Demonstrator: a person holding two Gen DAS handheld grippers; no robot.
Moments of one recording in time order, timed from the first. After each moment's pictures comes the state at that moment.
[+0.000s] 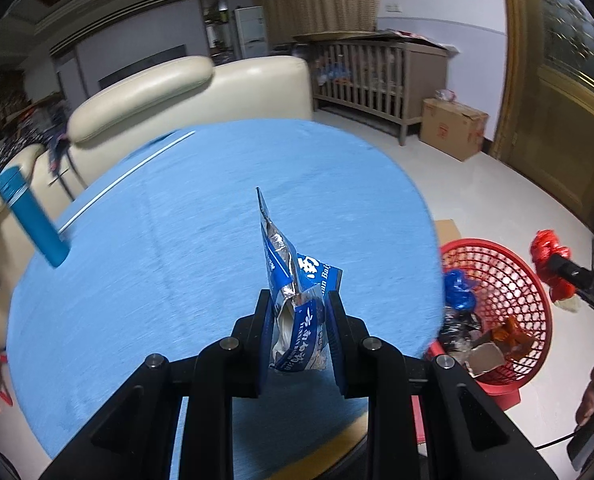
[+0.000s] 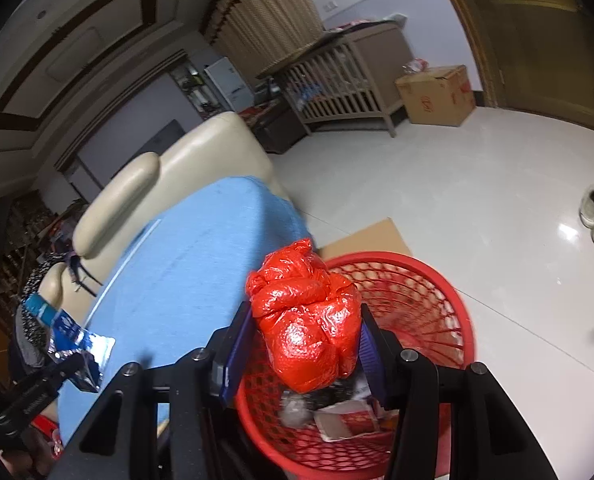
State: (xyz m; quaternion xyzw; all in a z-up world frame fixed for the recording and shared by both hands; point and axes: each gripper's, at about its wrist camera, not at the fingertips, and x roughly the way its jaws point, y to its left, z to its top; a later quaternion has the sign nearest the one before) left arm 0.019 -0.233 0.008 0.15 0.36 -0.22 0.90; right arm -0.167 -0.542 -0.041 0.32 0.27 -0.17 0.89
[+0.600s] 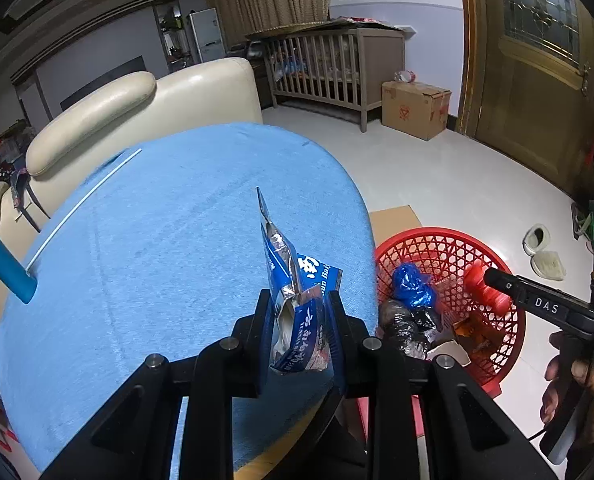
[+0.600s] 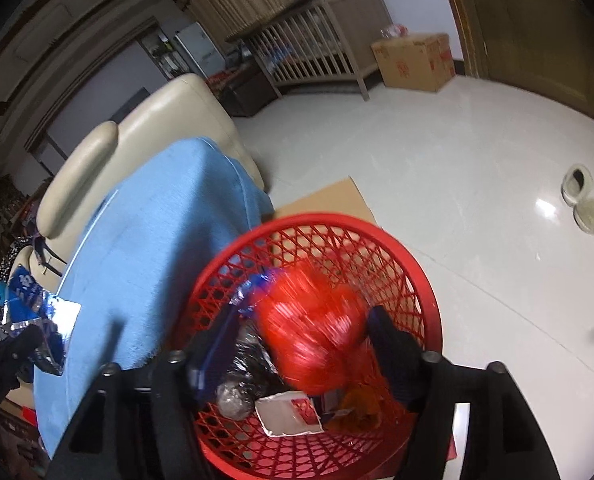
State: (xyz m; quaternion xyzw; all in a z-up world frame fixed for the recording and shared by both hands) left arm 0.001 -0.291 0.005 0.18 0.36 -0.28 0.87; right arm -0.150 -0.573 -0.081 0.32 0.35 -0.19 0.86
